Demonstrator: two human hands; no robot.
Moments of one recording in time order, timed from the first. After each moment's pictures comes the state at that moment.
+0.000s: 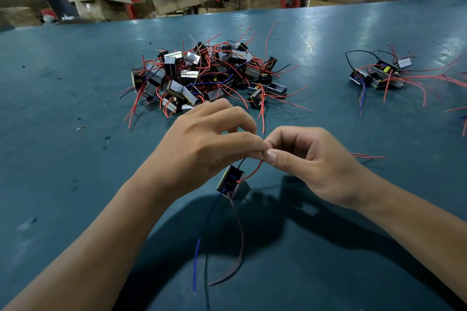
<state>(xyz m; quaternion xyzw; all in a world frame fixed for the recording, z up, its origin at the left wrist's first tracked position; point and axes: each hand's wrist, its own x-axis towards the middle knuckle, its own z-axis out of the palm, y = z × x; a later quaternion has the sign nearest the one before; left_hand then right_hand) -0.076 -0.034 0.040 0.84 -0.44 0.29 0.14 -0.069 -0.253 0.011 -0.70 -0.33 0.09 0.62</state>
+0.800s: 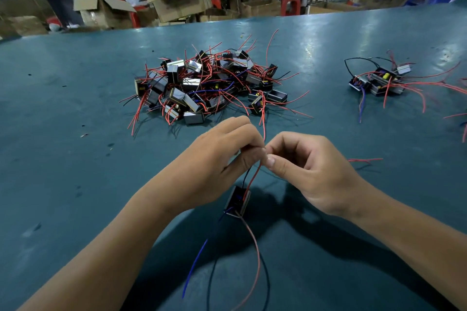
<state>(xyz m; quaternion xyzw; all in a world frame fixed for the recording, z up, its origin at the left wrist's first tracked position) -0.082 -0.049 0.037 0.87 -0.37 0.15 0.28 -0.073 -0.248 0.007 -0.73 -0.28 0.04 0.62</state>
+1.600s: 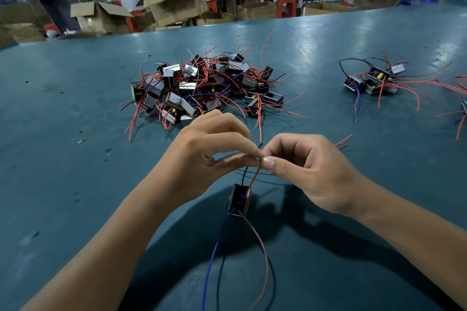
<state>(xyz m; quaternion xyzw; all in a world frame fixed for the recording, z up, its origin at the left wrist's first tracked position) -0.074 -0.041 0.039 0.83 -0.41 0.23 0.29 -0.073 -0.255 0.013 -0.71 -0.30 0.07 0.63</state>
